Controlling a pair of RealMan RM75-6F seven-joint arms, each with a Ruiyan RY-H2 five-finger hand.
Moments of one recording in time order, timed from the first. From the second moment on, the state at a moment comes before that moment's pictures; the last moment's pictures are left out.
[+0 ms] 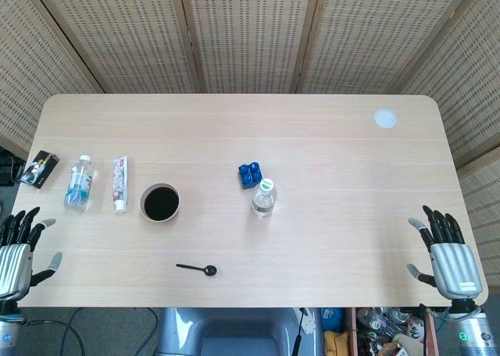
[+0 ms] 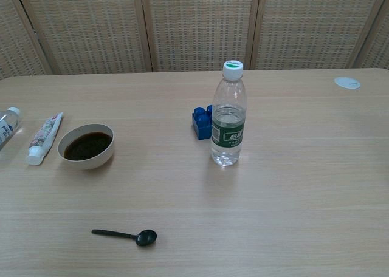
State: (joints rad) left arm -0.02 -1.25 -0.03 -1.63 1.46 1.55 0.15; right arm 0.08 -1.19 0.04 -1.59 -1.52 1.48 -0.12
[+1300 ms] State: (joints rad) left arm -0.20 -1.41 0.04 -1.70 1.65 1.28 0.37; right arm 0.07 -1.18 0.04 -1.60 -1.54 1.50 -0.10
